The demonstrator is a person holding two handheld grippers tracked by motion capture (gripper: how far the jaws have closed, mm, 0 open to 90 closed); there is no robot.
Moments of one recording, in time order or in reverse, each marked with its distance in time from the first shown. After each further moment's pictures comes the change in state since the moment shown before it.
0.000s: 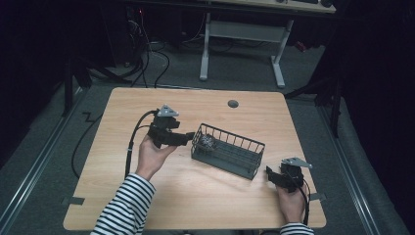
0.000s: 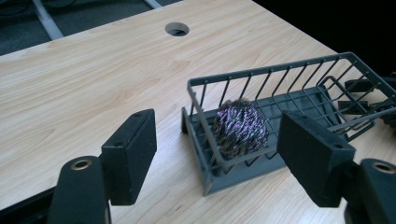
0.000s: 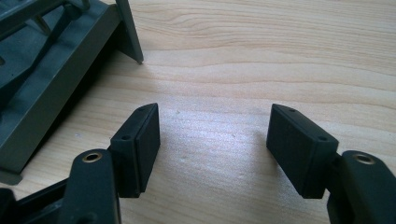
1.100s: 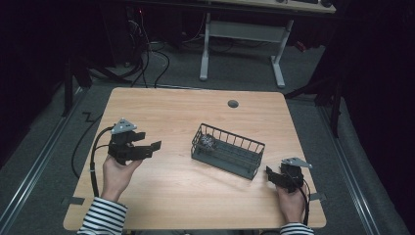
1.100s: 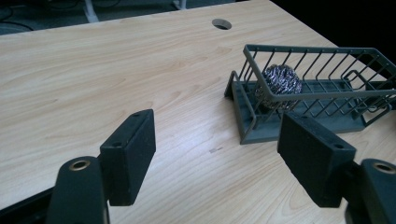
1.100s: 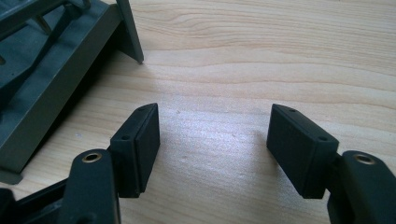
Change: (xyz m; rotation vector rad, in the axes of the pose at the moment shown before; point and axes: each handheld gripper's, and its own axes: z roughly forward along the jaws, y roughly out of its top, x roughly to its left) left arm 0.031 -0.062 -0.073 -0.067 0.088 -0.115; right arm 0.000 0.000 0.000 0.000 0.001 -0.002
